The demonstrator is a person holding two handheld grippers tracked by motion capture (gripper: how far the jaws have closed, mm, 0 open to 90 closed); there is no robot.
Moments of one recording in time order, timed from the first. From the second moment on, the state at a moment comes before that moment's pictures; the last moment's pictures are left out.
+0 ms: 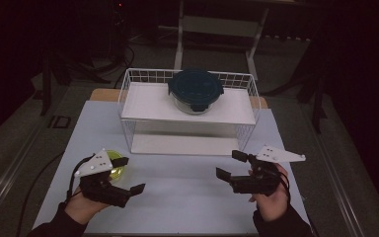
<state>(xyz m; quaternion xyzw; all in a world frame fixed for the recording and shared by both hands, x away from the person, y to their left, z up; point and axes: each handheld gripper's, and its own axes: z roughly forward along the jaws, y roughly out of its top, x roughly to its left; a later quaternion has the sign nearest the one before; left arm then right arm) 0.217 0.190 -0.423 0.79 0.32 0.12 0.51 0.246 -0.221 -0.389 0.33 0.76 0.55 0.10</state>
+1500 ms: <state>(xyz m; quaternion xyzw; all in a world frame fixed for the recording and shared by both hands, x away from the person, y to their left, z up) 0.240 0.334 -0.514 0.76 0.50 0.15 0.38 0.212 -0.269 -0.435 0.36 0.74 0.56 0.09</state>
